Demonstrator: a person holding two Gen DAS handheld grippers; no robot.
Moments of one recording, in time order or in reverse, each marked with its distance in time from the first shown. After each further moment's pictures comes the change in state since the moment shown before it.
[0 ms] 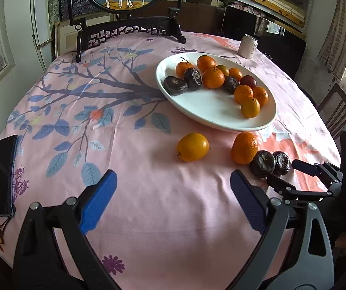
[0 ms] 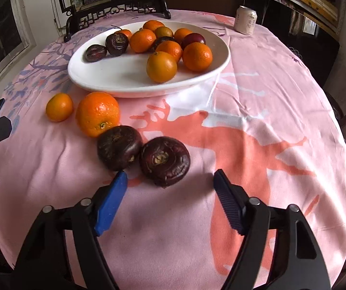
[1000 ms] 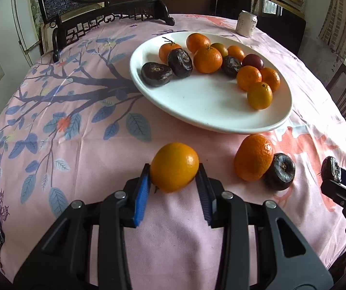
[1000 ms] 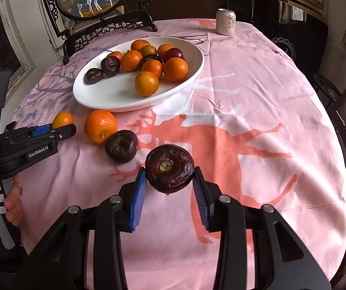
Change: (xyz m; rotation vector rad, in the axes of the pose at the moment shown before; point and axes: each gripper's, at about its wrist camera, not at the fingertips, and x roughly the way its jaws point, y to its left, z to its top) left arm 0.060 -0.025 0.019 0.077 0.076 0.014; right arm -0.044 -0.025 -0.010 0.123 -0.032 0.047
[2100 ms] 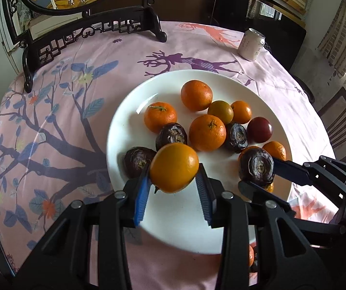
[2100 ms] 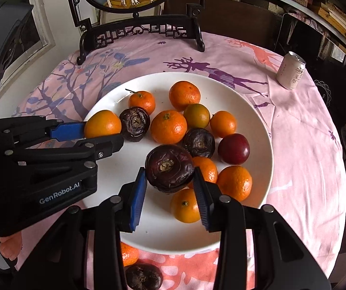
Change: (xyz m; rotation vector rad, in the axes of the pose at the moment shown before) left arm 0.044 0.003 0.123 -0.022 0.058 -0.083; right arm 0.081 0.058 0.147 -0.244 0.031 0.059
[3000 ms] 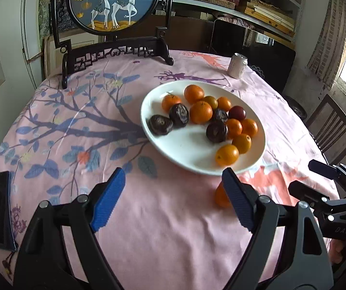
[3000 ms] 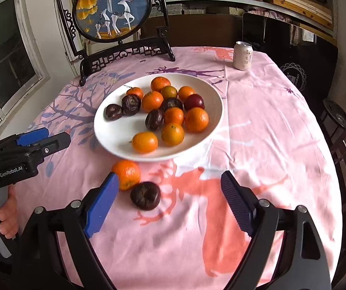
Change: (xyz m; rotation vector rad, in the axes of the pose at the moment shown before) left arm -0.101 0.009 -0.108 -0.014 -0.204 0.006; right arm -0.100 -0.006 -0.114 0.187 -0.146 -0.015
